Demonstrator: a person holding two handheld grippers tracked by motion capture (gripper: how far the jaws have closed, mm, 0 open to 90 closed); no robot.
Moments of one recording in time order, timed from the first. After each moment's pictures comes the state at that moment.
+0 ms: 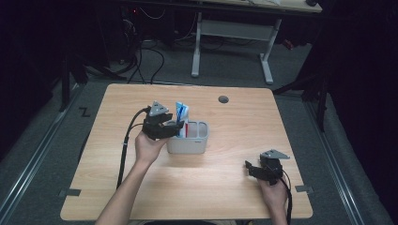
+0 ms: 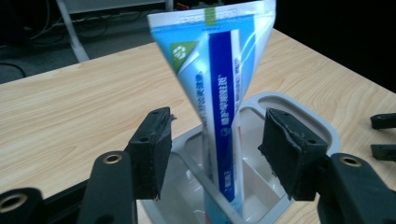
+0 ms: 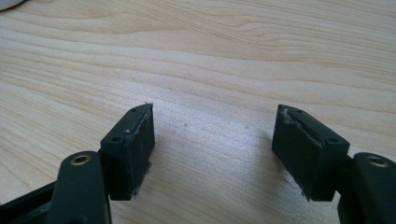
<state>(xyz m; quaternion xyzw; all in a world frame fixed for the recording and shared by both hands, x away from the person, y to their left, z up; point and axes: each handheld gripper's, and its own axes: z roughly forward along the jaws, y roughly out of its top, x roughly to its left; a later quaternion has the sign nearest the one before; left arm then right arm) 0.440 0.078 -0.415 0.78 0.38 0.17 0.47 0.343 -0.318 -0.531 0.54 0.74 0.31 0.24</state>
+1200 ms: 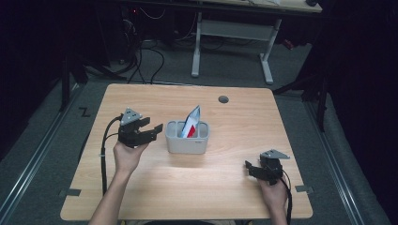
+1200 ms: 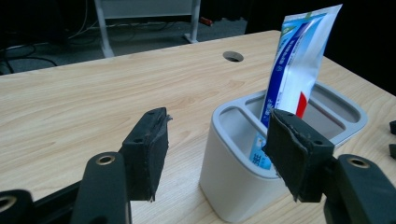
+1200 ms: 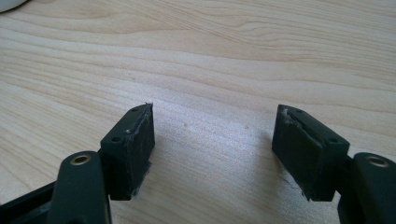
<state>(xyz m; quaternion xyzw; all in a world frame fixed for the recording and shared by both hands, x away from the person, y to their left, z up) 0.416 0.141 -0.420 0.74 0.42 0.19 0.49 0.343 -0.318 -0.531 0.54 0.74 0.31 0.24</state>
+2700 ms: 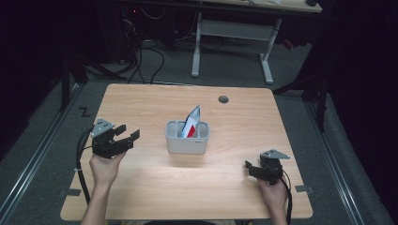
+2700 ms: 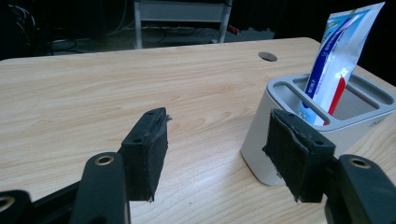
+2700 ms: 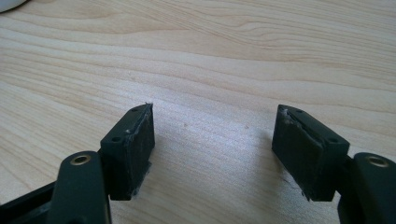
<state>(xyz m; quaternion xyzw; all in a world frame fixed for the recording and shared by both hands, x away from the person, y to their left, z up) 0.384 0.202 -0.427 0.71 0.46 0.21 0.49 0.343 -0.318 -0.531 0.54 0.74 0.31 0.24</state>
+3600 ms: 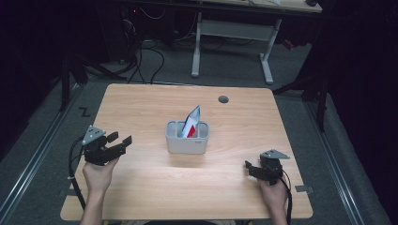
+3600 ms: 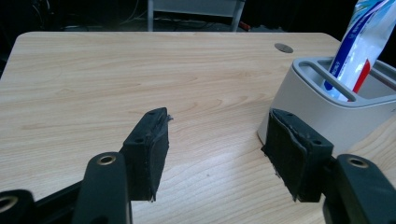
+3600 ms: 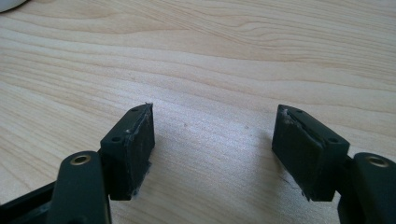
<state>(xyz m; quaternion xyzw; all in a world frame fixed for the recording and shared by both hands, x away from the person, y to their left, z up) 0.372 0.223 -0.444 0.69 0.49 0.21 0.48 0.343 -0.318 -0.531 0.54 0.74 0.31 0.24</state>
